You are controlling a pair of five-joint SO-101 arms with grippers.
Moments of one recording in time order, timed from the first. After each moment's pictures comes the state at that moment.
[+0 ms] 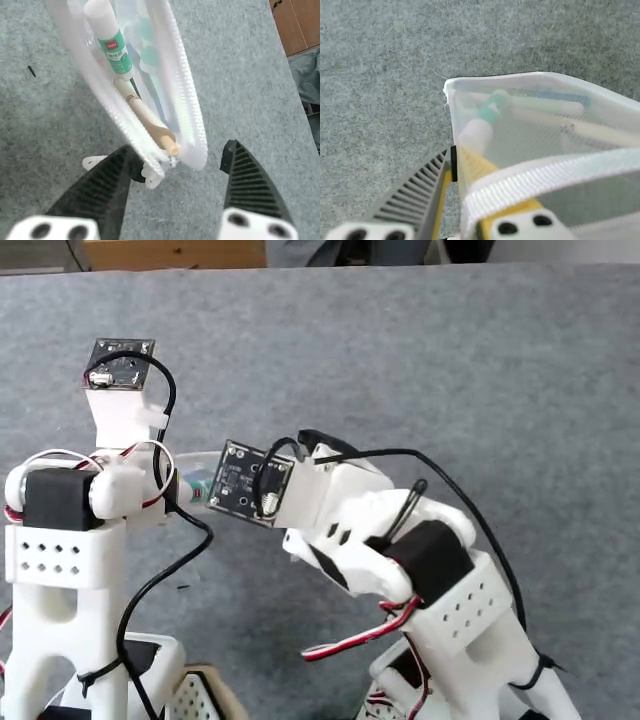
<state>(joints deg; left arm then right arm) 0.4 -37.4 12.8 97.6 -0.3 -38.1 -45.4 24.6 77.6 37.9</state>
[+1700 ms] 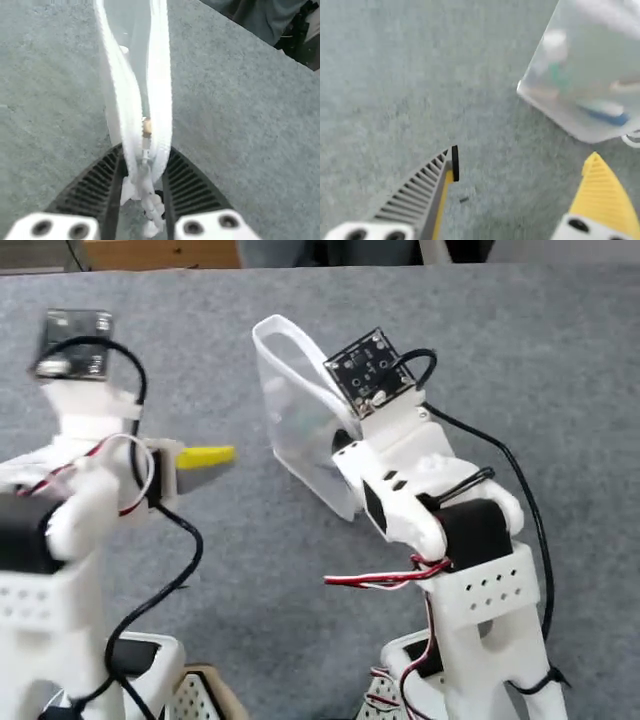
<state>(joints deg) 0.6 -40.0 0.2 100.4 -0.3 -18.5 -45.8 23.1 70.0 15.5</state>
